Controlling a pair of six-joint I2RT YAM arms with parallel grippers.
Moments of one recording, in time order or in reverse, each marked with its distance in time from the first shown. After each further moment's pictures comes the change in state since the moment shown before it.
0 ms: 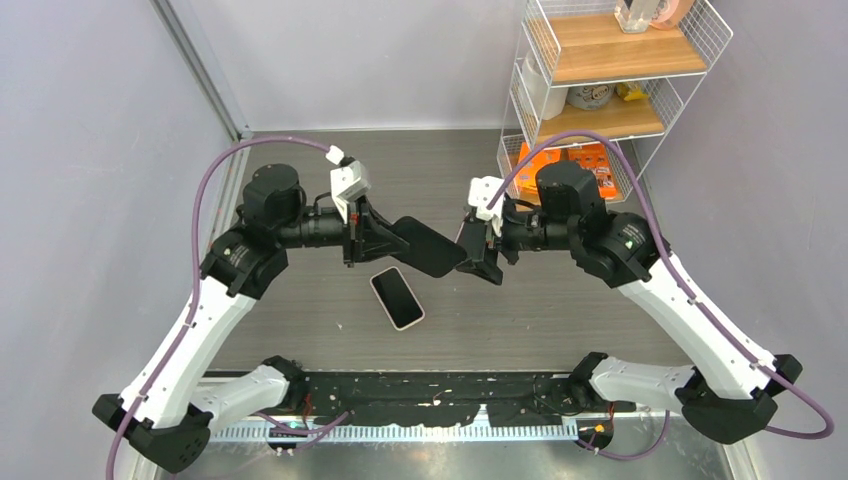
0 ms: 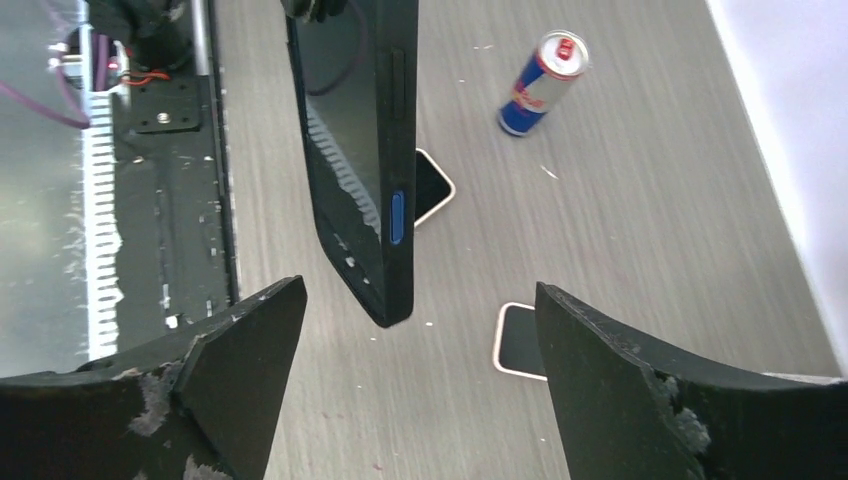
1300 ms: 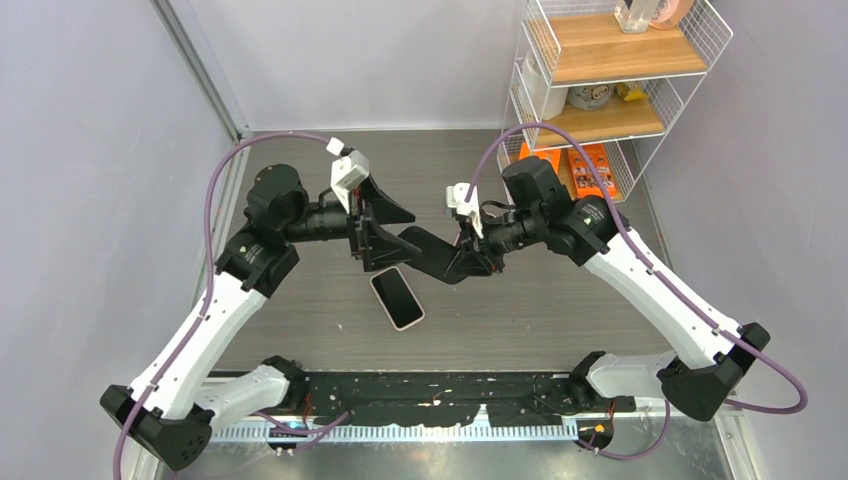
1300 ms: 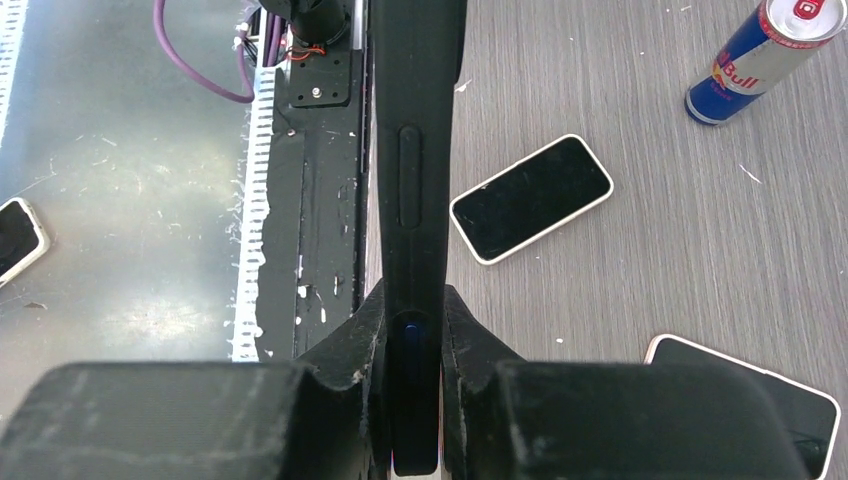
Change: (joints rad) left arm 0.012 0.002 -0.108 0.299 0.089 -0.198; right arm -0.035 0.150 -0.005 -0.088 -0.317 0.025
